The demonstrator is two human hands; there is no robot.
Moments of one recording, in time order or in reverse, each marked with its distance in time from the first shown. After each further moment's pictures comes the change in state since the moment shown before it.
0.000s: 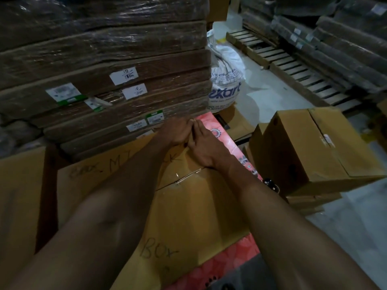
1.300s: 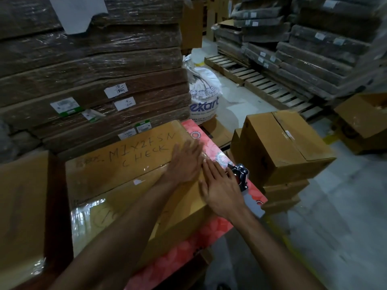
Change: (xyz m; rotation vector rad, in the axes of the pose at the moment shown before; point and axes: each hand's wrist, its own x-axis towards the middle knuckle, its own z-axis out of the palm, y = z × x) left_hand -0.145 0.108 0.055 0.143 0.059 0.148; right_hand -0.223 0.000 0.043 -0.309 0.257 0.173
